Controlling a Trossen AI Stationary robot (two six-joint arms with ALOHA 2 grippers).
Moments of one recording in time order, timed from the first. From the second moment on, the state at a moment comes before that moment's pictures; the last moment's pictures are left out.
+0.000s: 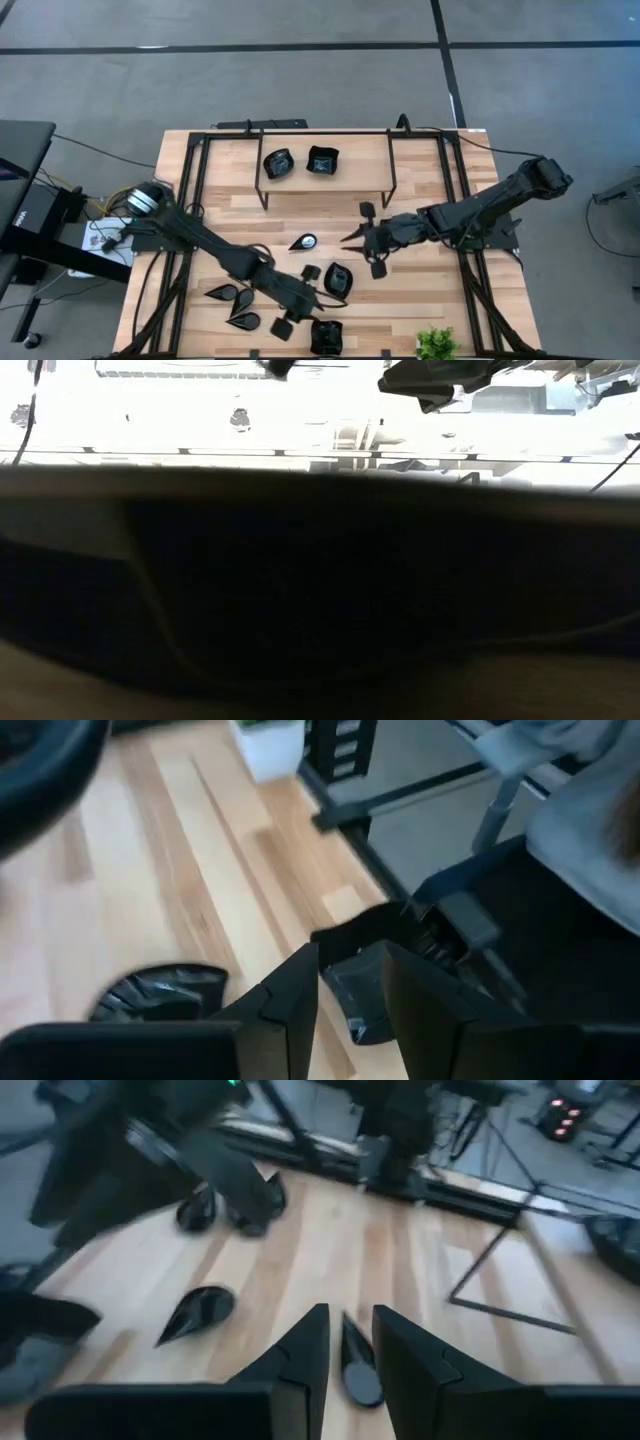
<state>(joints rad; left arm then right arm) -0.56 1.77 1.20 -0.04 -0.03 0.00 0.32 1.28 0.76 0.18 0.24 -0.13</state>
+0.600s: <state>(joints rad) -0.48 2.02 1.20 0.12 0.20 -0.27 0.31 1.29 0.75 0.20 0.26 -0.23</state>
